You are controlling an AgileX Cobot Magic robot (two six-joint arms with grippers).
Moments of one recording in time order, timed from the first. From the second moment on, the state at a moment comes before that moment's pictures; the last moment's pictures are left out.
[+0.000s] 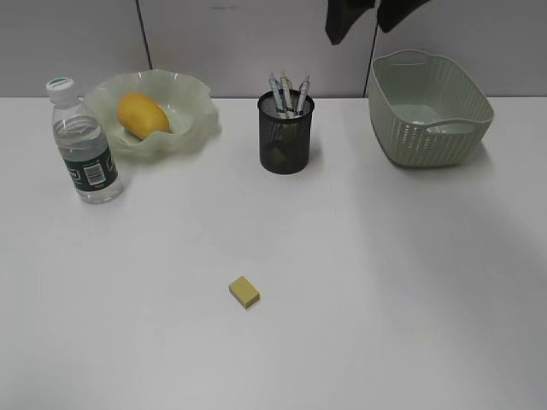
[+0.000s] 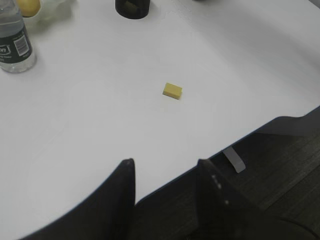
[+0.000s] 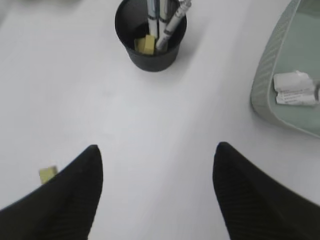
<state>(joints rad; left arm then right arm) -0.59 0.24 -0.54 -0.12 0.96 -0.10 0.49 1.94 -1.99 0.00 1.21 0.02</state>
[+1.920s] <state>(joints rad) -0.60 1.23 -0.94 -0.06 0.79 0.01 0.49 0.34 -0.56 0.01 1.02 0.09</state>
